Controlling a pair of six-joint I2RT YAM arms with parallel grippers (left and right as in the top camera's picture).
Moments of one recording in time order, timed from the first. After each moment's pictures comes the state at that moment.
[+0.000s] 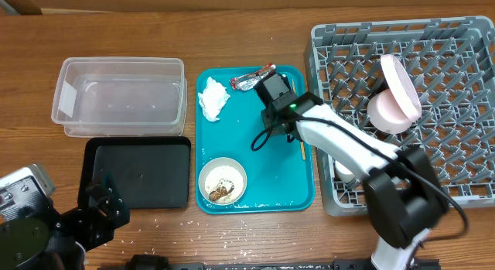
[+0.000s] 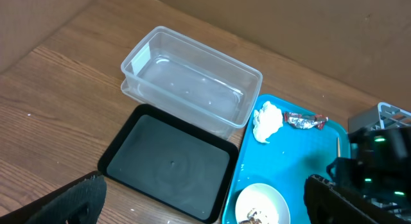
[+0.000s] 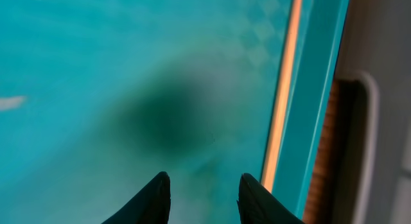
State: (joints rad) left arm -0.11 0.77 1.68 -1.52 -0.28 -0.48; right arm 0.59 1.95 1.33 -0.63 0.27 0.31
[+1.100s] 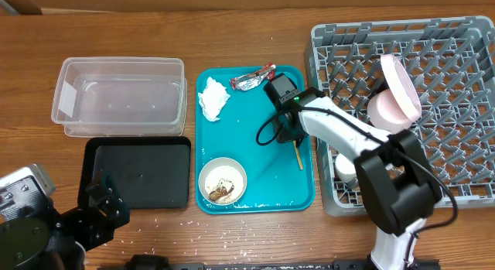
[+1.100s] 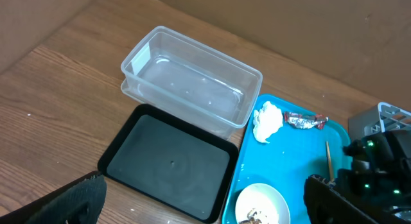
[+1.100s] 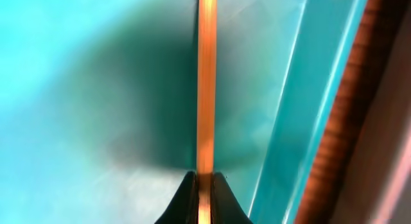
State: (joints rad) left arm -0.11 0.77 1.68 -1.52 -0.28 -0.48; right arm 0.53 1.98 1.36 -0.78 0.14 0.31
